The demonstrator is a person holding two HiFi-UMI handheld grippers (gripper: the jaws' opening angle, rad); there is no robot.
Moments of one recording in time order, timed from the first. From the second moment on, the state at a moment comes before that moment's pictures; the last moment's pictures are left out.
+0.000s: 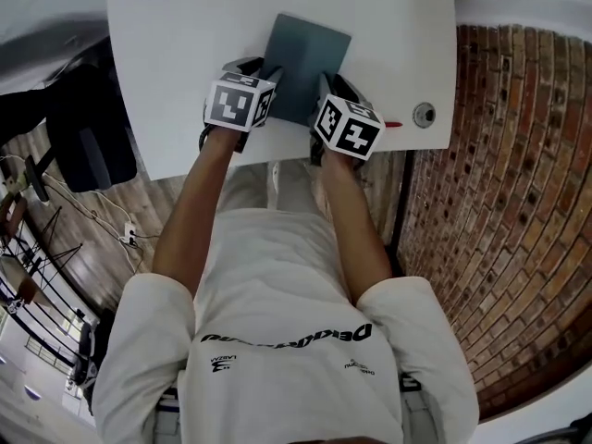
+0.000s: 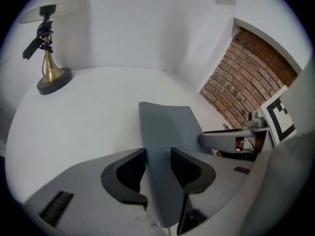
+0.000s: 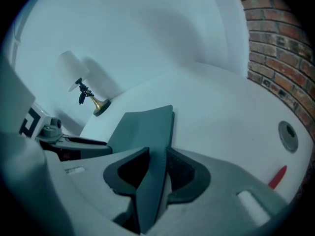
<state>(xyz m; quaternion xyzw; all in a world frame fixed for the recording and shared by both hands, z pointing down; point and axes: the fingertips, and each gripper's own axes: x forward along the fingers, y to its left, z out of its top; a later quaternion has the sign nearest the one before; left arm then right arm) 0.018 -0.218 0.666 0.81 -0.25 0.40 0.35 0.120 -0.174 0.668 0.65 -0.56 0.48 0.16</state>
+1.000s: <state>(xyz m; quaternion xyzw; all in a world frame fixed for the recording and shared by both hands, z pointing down) -0.060 -0.187 0.664 0.74 -0.40 0.32 0.43 0.051 -0.183 0.665 0.55 -0.68 0.42 0.24</state>
